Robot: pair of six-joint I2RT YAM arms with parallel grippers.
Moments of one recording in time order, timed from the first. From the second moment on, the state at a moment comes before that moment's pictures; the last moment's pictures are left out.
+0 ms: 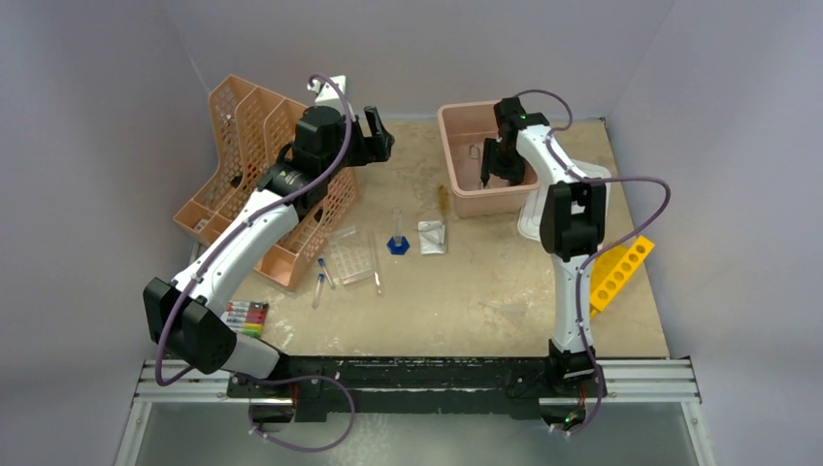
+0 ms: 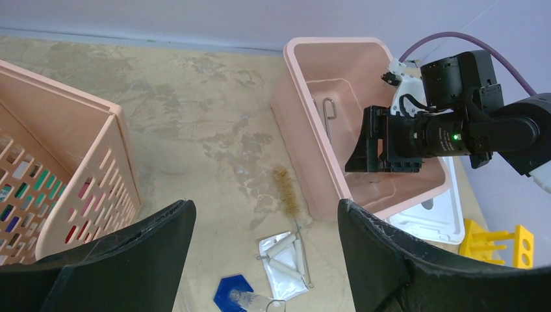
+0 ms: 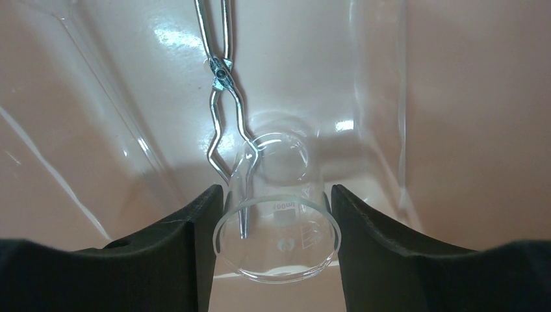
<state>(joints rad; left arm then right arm) -0.48 1.44 1.42 -0.27 -0.12 -0.44 0.18 2.31 2.08 -1.01 0.09 0.30</state>
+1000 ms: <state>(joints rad) -0.48 1.44 1.42 -0.27 -0.12 -0.44 0.18 2.29 2.09 -0.96 0.22 0.22</state>
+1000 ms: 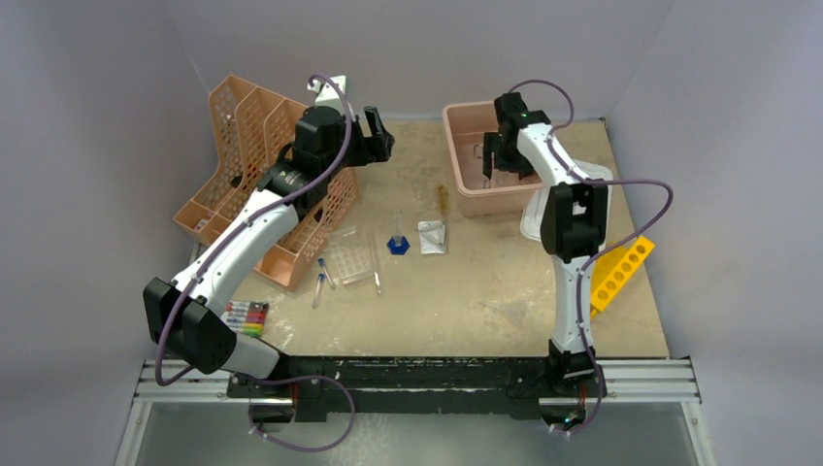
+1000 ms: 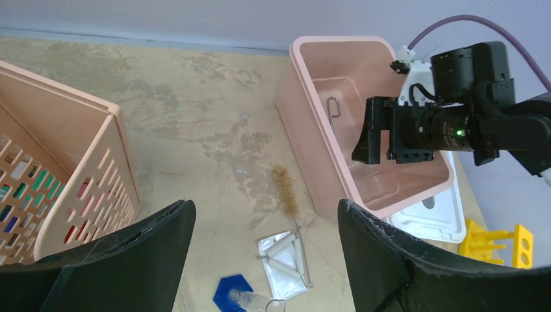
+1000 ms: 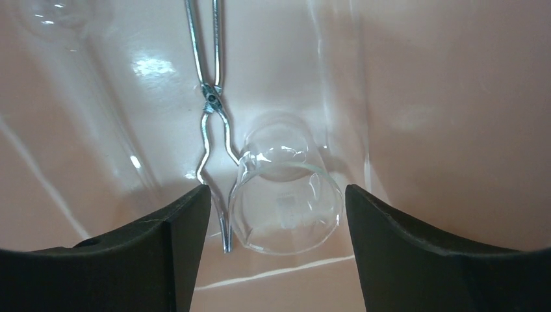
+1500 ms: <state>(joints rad) -0.48 1.44 1.42 -0.28 -0.11 -0.43 0.18 1.81 1.92 -0.87 0.08 0.23</state>
